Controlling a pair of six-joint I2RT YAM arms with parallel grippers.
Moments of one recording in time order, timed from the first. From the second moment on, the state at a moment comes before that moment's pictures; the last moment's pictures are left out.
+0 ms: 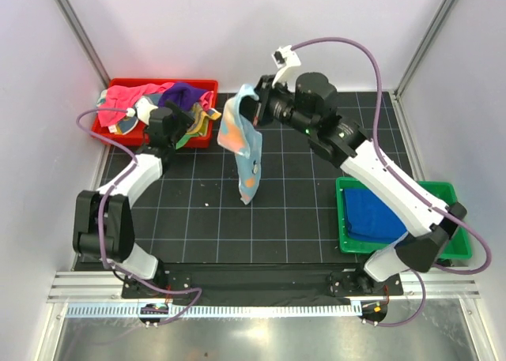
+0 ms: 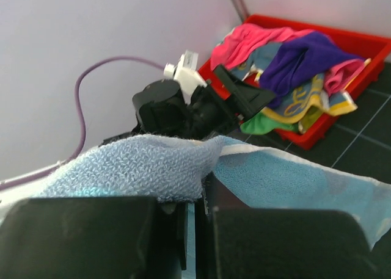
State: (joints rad) left arm -0.15 1.58 1.05 0.15 -0.29 -0.83; right arm 0.73 1.52 1.72 -0.23 -0.14 0.52
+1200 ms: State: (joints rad) left arm -0.64 1.38 0.82 0.17 -0.13 -0.77; right arm 0.47 1.65 1.33 -0.55 -0.07 0.56
